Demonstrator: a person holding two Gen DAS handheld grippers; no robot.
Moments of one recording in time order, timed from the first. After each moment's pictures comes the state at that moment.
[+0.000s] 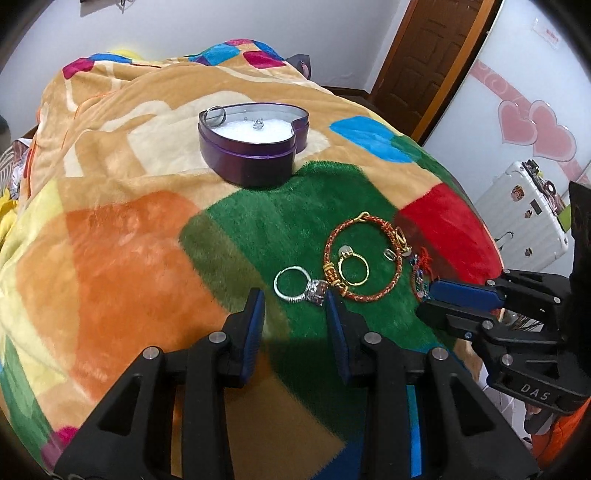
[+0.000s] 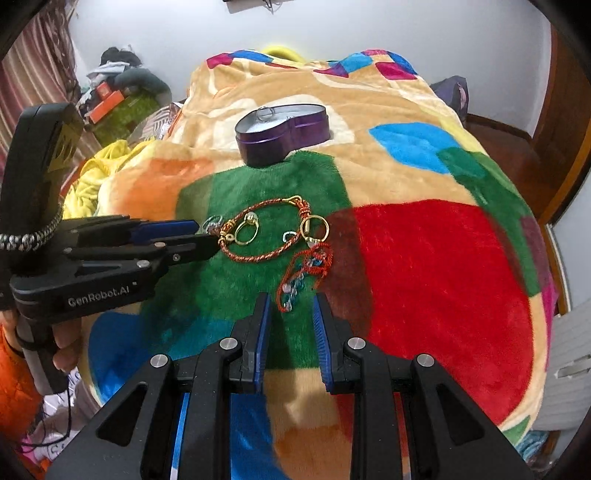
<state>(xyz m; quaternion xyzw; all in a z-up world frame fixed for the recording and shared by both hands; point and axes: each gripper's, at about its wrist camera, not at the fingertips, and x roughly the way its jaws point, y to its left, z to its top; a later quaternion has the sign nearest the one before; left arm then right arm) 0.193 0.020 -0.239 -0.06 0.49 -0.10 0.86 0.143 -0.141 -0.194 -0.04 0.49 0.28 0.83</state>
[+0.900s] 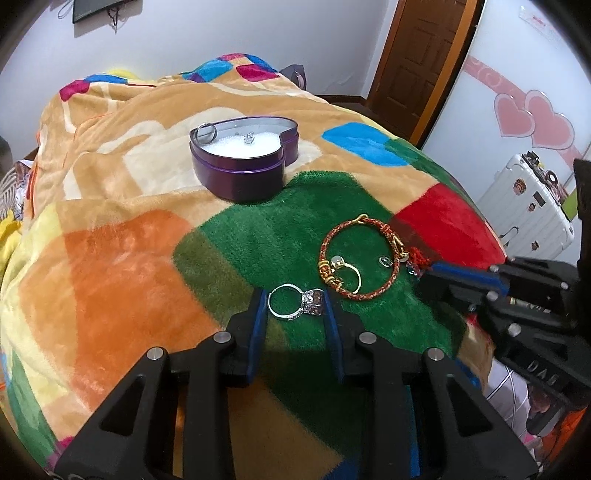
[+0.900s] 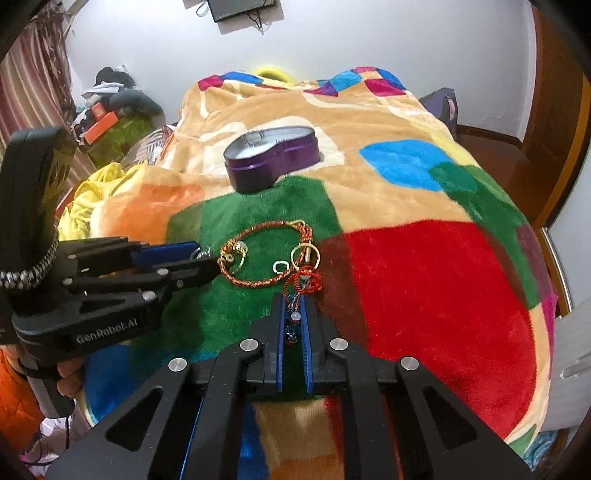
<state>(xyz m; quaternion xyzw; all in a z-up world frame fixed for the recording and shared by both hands) 0.193 0.011 -0.236 -0.03 0.47 -0.10 0.88 0.144 -0.140 -0.187 -0.03 0.45 0.26 0.85</state>
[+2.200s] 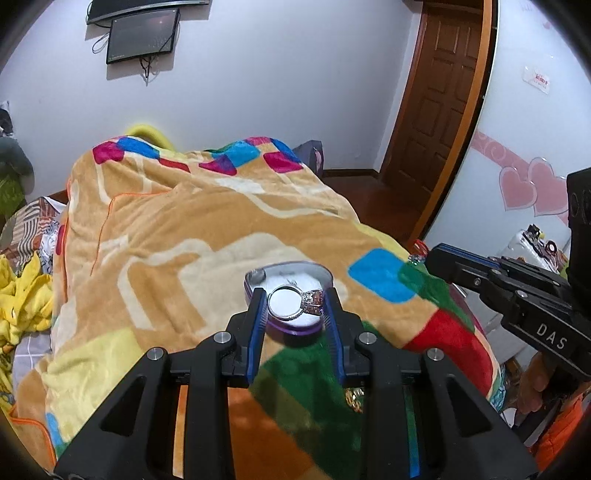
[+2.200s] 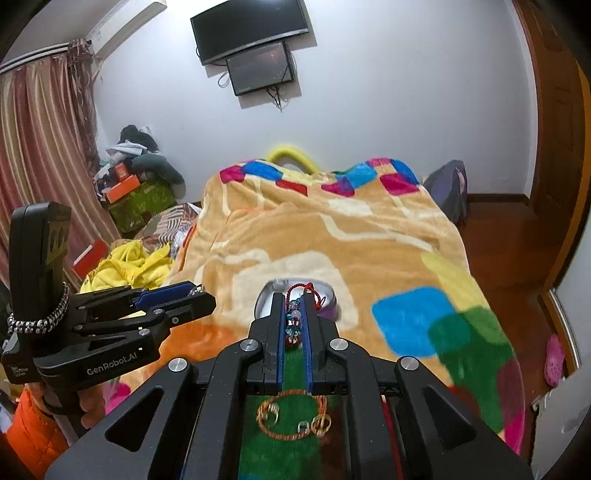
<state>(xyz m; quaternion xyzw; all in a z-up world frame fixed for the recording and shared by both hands) 0.226 0.056 -0.143 -0.06 0.34 -0.07 0.93 0.195 -0.115 -0.103 0.01 0.32 0.30 0.90</state>
